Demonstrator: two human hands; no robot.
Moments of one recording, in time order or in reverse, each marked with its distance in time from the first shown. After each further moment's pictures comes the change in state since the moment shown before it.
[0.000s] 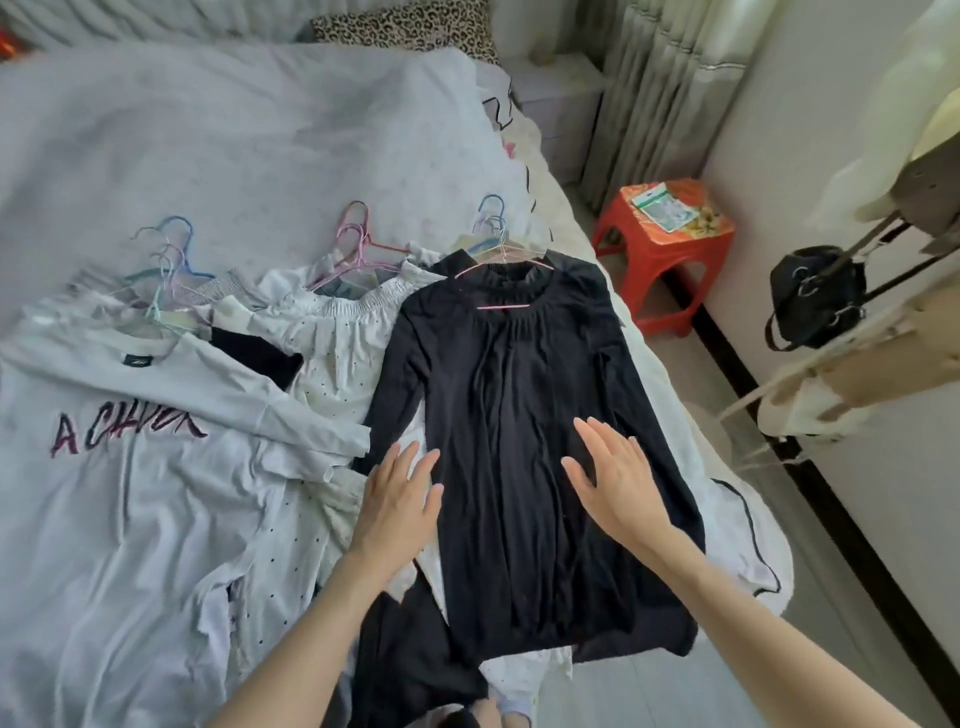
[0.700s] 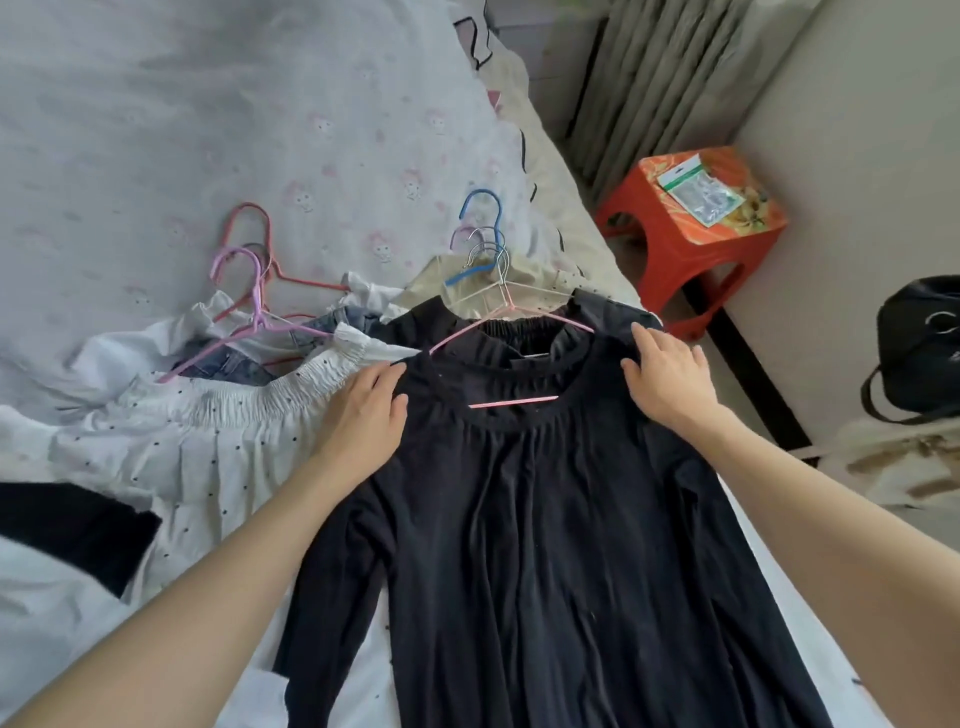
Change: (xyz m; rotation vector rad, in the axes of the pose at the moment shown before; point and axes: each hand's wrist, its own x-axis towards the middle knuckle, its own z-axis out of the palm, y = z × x) left_hand 0.392 -0.084 0.010 -0.023 0.024 0.084; right_hand 0.396 0.095 0.042 -0.343 -0.067 0.211
